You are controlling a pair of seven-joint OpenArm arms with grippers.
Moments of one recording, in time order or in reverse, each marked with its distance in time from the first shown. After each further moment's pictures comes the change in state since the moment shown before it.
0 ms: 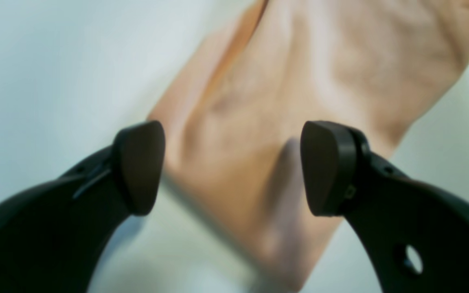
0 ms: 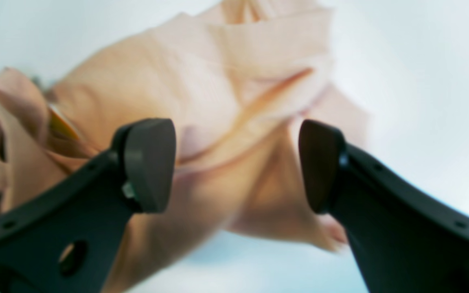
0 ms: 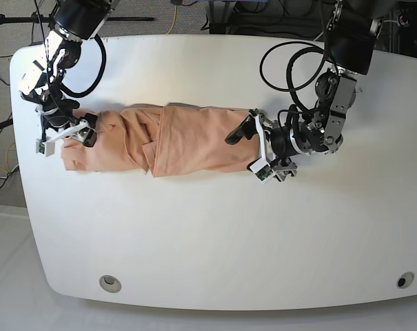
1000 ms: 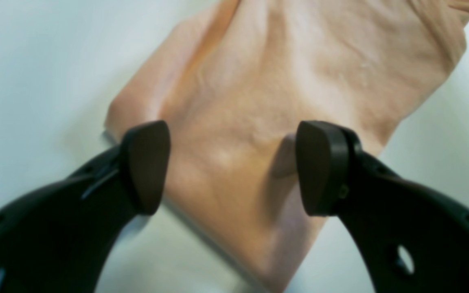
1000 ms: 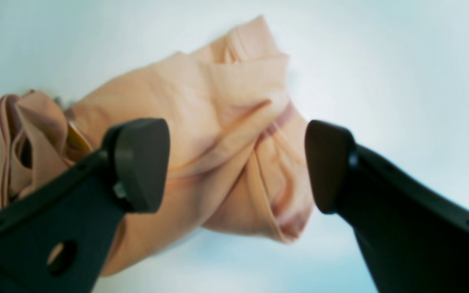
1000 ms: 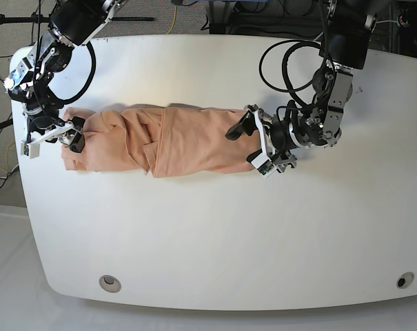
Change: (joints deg) left arm 1.0 1.3 -1.9 -4.0 0.7 -0.2 0.1; right arm 2.2 0.5 8.0 2.8 1.7 7.4 -4.2
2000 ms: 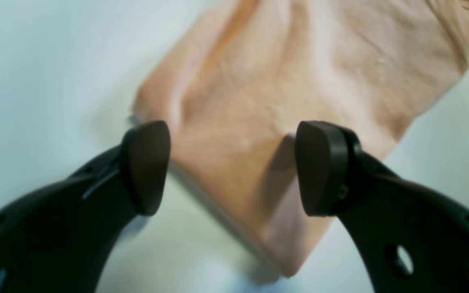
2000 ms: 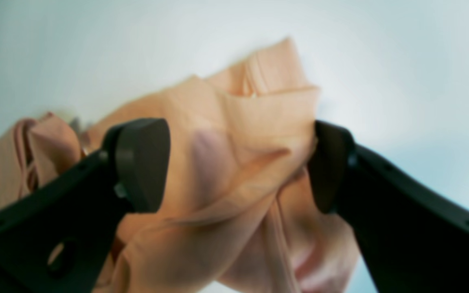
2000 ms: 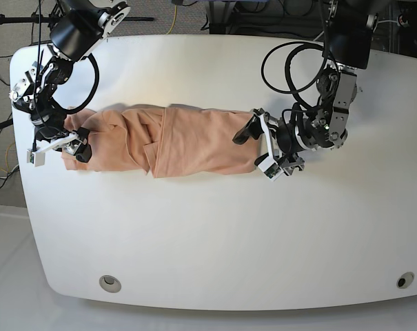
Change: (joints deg) left arm 0.3 -0.6 -2.4 1.4 0.6 0.1 1.9; right arm 5.7 0.3 0.6 -11.2 0.0 3.1 3.2
